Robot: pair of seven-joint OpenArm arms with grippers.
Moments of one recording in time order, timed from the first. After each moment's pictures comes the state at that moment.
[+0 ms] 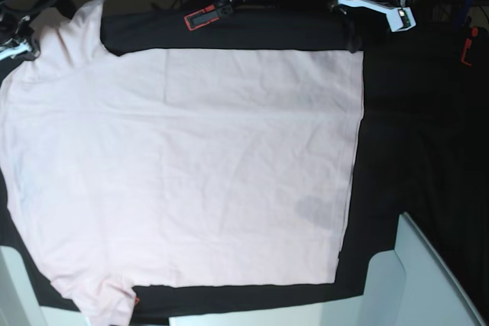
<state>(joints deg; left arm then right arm) 36.6 -9.3 -12.5 72.7 -23.1 -13.9 -21.5 -7.4 7.4 61.9 64.6 18.0 40.4 -54.1</state>
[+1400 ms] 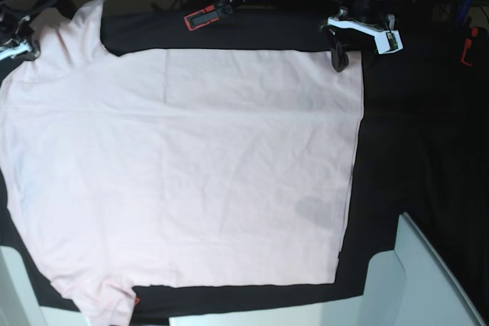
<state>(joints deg) 28.4 -10.7 -4.3 65.7 -23.3 -14.0 -21.0 -7.4 7.4 61.9 64.6 18.0 40.4 -54.0</state>
